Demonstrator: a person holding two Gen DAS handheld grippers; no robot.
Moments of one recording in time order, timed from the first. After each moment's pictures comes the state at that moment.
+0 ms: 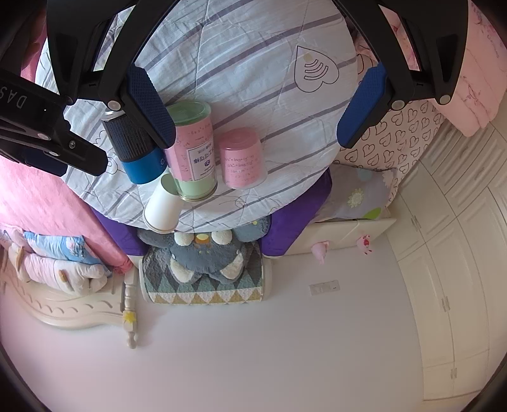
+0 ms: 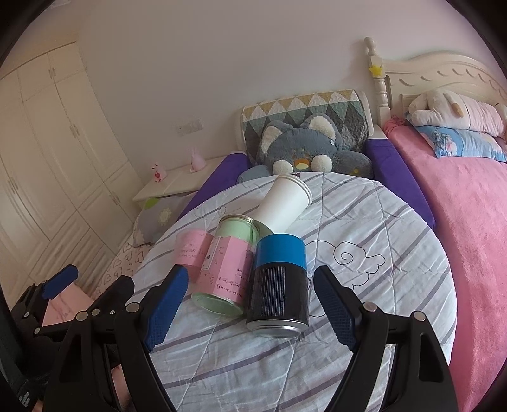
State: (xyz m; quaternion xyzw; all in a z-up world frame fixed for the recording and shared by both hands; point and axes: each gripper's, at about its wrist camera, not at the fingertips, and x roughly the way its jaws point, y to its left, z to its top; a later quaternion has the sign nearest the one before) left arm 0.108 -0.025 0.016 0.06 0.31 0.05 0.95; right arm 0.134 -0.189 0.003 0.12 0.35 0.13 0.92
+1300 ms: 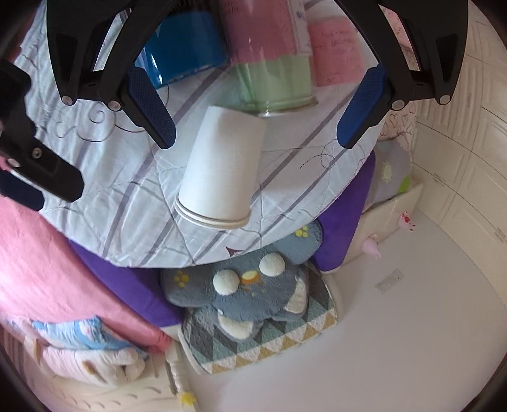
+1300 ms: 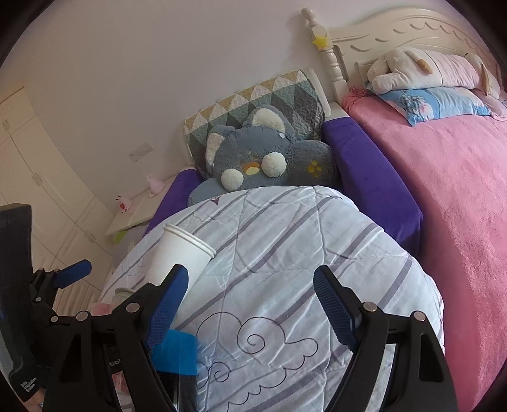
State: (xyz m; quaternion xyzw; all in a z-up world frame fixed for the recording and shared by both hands) left arm 0.296 -0.154 -0.042 0.22 0.42 -0.01 0.88; right arm 0.258 -0.307 -0.054 0.21 0.37 0.06 0.90
